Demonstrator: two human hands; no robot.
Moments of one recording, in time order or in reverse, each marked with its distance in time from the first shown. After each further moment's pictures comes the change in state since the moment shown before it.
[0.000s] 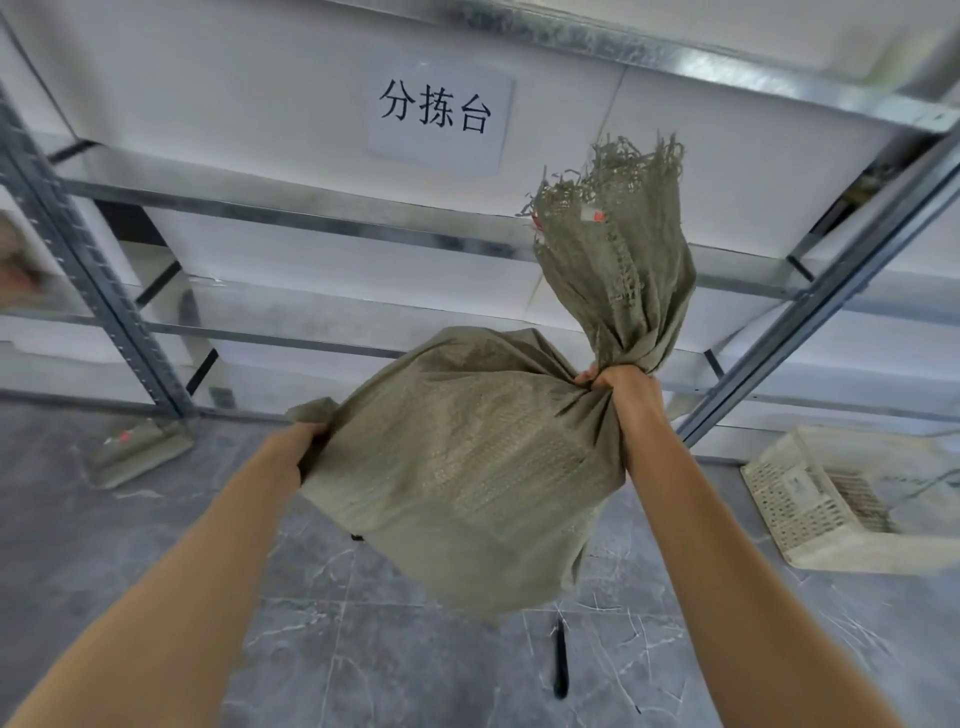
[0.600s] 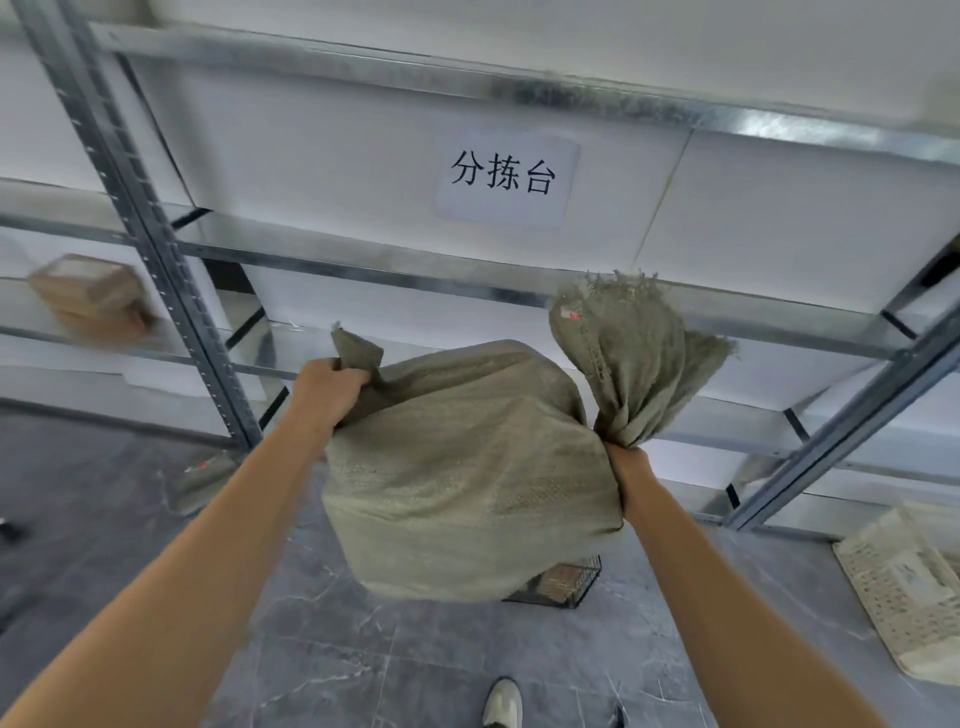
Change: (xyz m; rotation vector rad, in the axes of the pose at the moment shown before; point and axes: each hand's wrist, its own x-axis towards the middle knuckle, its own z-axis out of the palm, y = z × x) left_hand -0.030 0.109 -0.016 0.301 0.198 0.596; right_hand 0.058 0.043 0.063 0.045 -0.130 0.144
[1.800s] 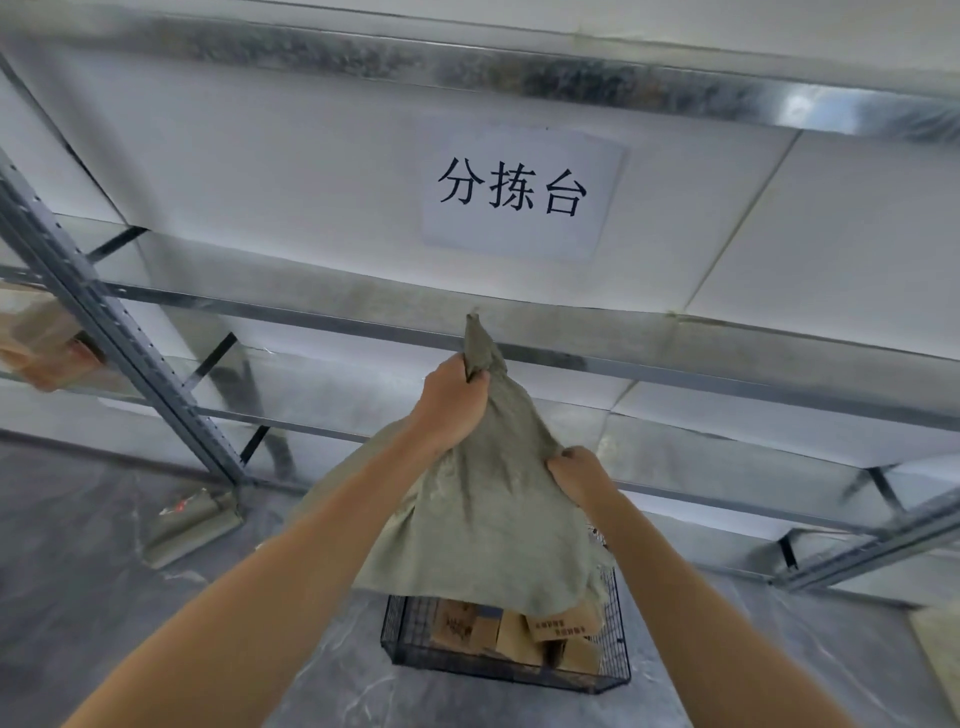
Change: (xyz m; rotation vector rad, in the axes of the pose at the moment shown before) left_hand 0.192 0.119 0.198 0.149 -0.297 0.204; right_hand 0.246 -0.106 0.125 -0.718 -0.178 -0.042
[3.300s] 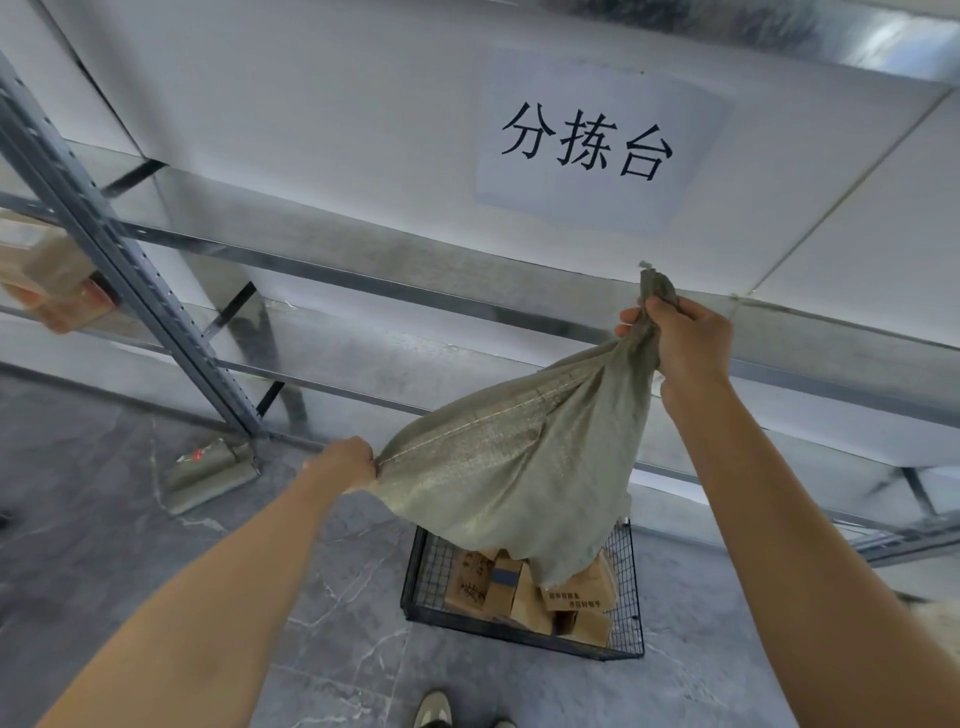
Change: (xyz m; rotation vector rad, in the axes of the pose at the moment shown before) left_hand 0.035 -0.227 -0.086 0.828 -0.345 -0.395; right_hand -0.028 -0.120 -0.042 0.702 0.364 -0.321
